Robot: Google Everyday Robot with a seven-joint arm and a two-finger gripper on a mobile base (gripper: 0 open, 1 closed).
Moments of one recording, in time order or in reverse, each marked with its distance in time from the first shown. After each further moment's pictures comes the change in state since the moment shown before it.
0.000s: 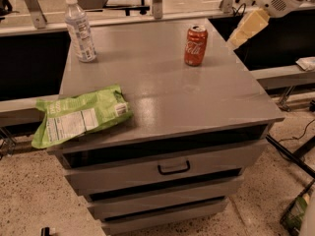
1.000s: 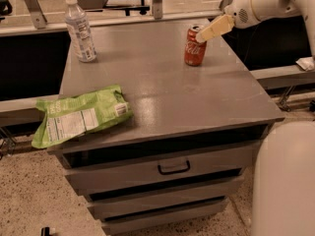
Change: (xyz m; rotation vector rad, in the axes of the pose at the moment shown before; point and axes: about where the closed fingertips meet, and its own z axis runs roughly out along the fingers) arm -0.035 -0.033 0.104 -0.085 -0.302 0.255
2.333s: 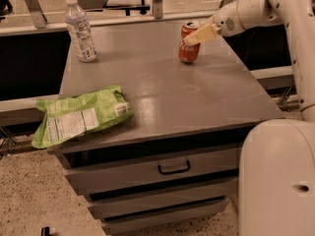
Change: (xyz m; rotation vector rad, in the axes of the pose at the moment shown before) arm -0.001 0.037 0.040 -0.187 -0.043 -0.007
